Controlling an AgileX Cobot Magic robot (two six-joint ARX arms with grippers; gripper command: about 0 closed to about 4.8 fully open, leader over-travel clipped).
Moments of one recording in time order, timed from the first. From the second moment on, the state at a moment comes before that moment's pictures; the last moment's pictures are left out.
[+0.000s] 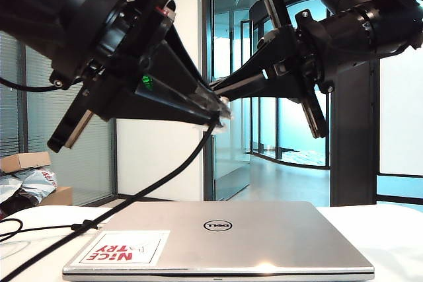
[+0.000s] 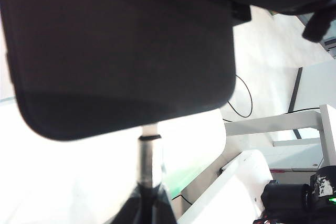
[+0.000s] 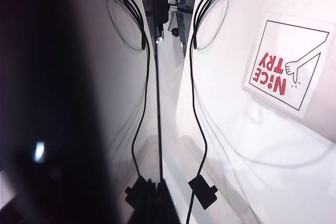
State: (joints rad) left arm -0.94 1.19 0.50 0.18 0.17 -0.85; right arm 0.42 1.55 0.85 0.03 -0.96 0.76
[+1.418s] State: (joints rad) left arm -0.93 1.19 0.50 0.20 0.16 -0.85; right arm 0.41 1.53 0.85 0.06 -0.92 0.78
